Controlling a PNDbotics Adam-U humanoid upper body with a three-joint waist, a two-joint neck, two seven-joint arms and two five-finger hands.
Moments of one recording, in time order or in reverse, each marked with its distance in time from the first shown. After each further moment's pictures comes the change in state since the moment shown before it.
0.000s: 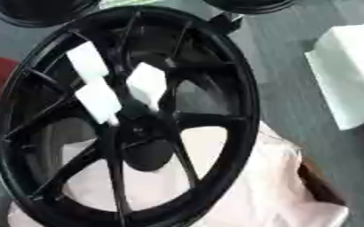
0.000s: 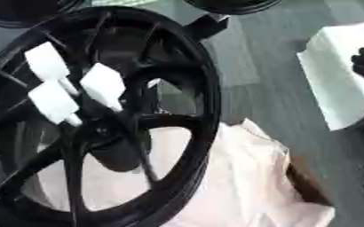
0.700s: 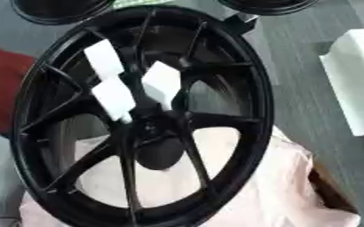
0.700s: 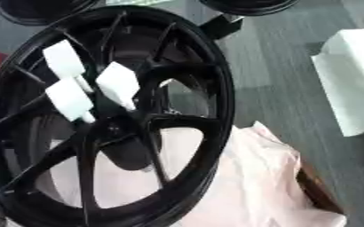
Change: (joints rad) left arm 0.001 -0.001 0.000 -0.001 -0.002 -0.001 -0.013; right arm 0.000 0.000 0.000 0.000 0.000 0.000 0.000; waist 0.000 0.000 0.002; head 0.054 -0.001
